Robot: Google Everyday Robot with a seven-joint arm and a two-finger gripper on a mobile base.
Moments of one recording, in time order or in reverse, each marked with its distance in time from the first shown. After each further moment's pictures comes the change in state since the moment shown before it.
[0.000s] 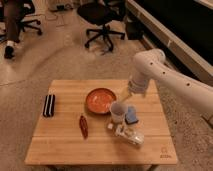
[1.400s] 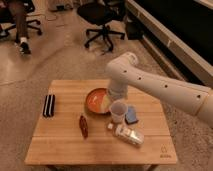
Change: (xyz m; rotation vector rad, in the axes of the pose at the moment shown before) arm -0.003 -0.139 0.033 -0.073 -0.036 -0.264
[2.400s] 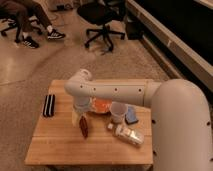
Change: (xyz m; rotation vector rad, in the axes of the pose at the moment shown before) arm 0.056 -0.108 0.101 0.038 -0.102 -0.074
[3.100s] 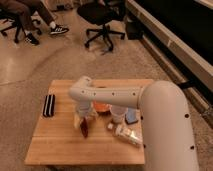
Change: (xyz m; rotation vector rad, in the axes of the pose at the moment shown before) arm 0.001 0.023 0.054 0.004 -0.037 0.041
